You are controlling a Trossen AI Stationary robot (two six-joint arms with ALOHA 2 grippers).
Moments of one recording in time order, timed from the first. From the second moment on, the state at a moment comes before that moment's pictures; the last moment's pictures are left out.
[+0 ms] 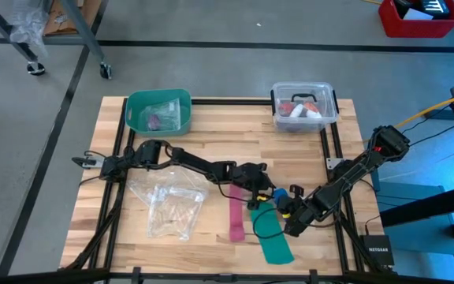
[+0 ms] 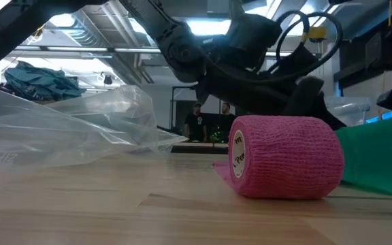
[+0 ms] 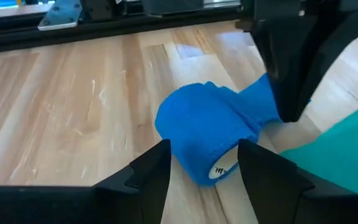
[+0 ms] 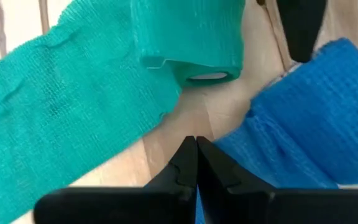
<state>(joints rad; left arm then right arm) -0.07 2.37 1.58 0.37 0.11 0.12 0.71 1.47 0.68 -0.44 0.25 0.91</state>
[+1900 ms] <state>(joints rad) 0.14 2.00 1.58 -0.05 0.06 0.21 0.68 1.46 1.10 -1.11 0.55 0.70</state>
